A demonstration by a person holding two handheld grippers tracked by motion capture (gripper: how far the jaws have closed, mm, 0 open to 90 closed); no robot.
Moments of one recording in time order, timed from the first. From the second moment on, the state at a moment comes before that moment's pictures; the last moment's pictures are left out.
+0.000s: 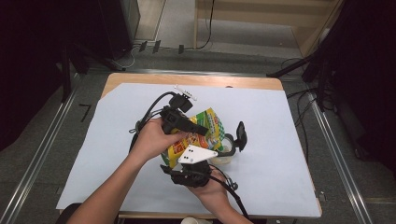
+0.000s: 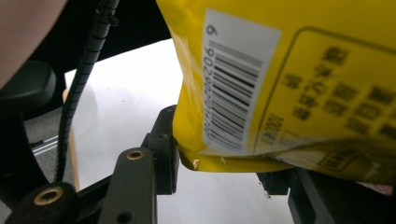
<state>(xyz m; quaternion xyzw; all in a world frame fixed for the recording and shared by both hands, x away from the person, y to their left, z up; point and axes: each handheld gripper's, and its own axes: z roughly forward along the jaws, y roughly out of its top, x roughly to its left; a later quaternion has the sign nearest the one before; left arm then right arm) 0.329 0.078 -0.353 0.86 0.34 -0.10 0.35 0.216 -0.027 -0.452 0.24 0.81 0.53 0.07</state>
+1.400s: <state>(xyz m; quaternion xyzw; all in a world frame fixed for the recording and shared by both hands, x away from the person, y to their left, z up) 0.338 0.060 -0.349 0.87 0.34 -0.10 0.34 0.223 -0.033 -0.451 0.25 0.80 0.53 0.07</state>
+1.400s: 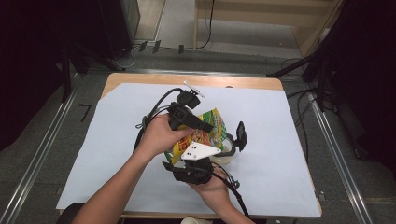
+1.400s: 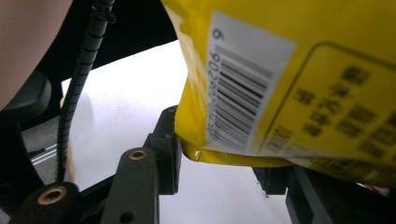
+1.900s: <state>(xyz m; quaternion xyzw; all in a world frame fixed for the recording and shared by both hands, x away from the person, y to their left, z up) 0.338 0.062 -0.347 0.87 0.34 -0.09 0.35 0.224 -0.031 -0.450 0.25 0.80 0.54 0.07</state>
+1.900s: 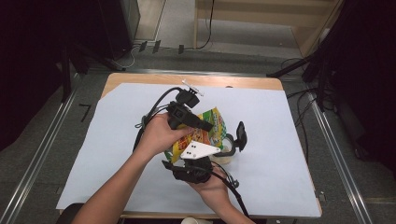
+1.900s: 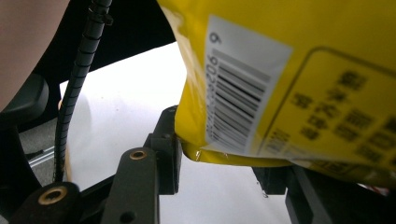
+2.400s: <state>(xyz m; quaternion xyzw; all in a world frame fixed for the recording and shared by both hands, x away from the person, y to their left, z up) 0.339 0.062 -0.348 0.87 0.34 -0.10 0.35 0.224 -0.032 -0.449 0.26 0.80 0.53 0.06</state>
